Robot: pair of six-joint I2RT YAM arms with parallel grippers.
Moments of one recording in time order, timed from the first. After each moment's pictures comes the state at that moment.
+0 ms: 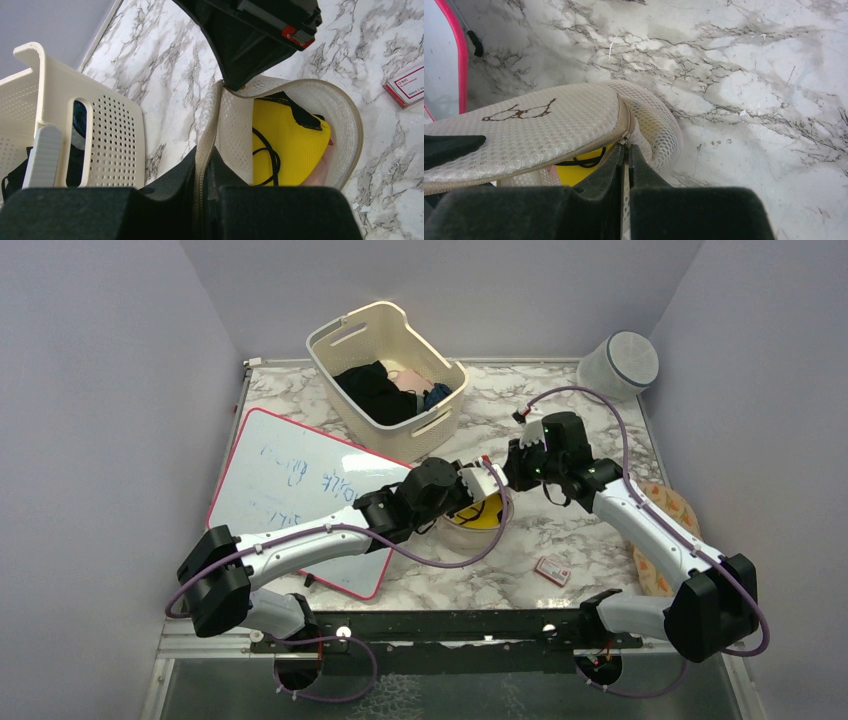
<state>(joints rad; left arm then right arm) -1.05 1.38 1.00 0.00 -0.17 0.34 0.40 1.23 0.92 -0.39 -0.27 0.12</state>
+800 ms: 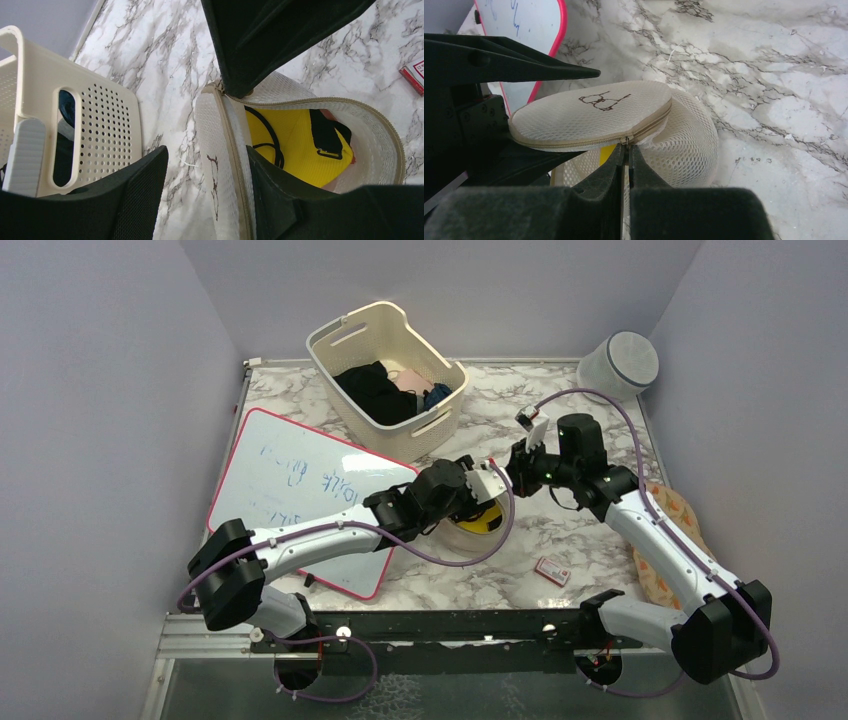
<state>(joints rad) -1.05 1.43 1.00 -0.02 -0.20 0.34 0.39 1.13 0.91 -0.40 -0.54 0.10</state>
